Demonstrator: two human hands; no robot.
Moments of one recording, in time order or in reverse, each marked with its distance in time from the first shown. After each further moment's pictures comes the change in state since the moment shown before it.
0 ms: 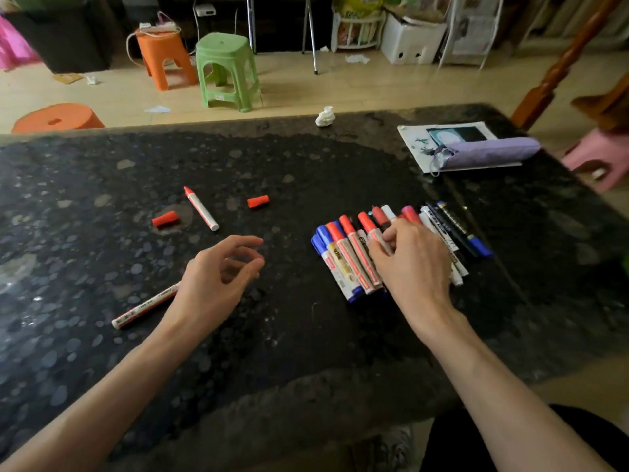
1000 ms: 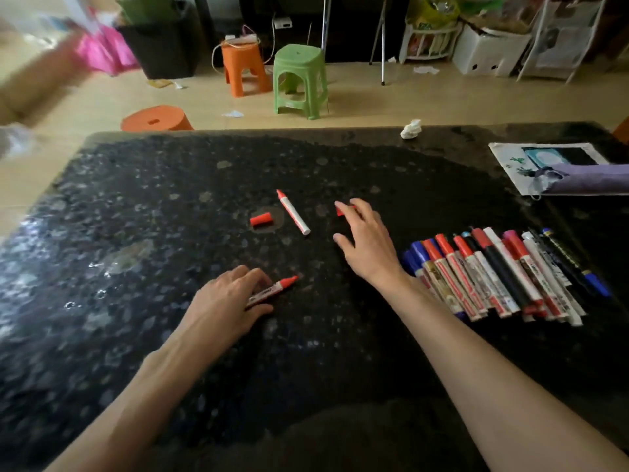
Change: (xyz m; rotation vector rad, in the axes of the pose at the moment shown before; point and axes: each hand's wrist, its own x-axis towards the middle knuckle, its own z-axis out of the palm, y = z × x) left_hand -0.027 -0.057 -0.103 0.790 -0.194 -0.077; right_hand 0.033 -0.144 0.121 0.240 -0.313 -0.417
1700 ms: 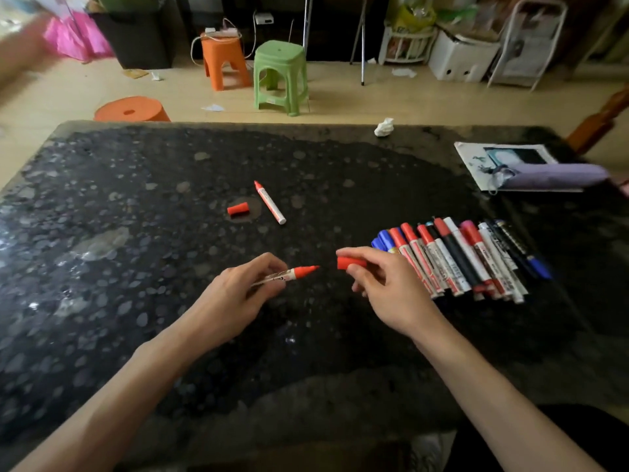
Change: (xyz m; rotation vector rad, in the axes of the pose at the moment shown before) left_hand -0.014 0.039 0.003 -0.494 0.053 0.223; right_hand -0.122 0.004 -0.073 0.529 -0.078 0.101
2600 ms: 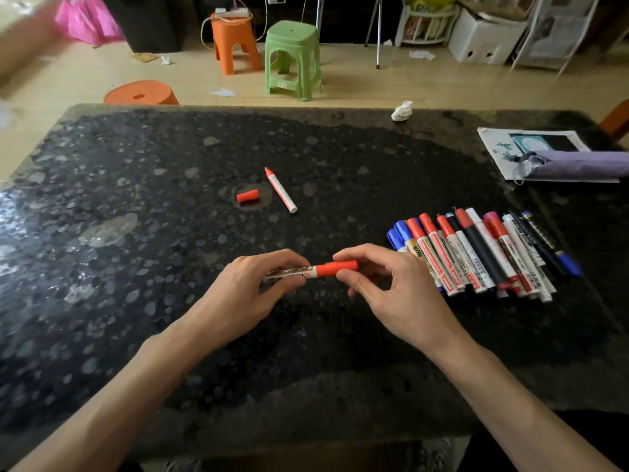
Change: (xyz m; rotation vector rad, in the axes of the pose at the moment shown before) left_hand -0.001 0.016 -0.003 0.012 0.016 0.046; right_hand -0.015 -0.021 0.005 -0.048 -0.042 -0.165
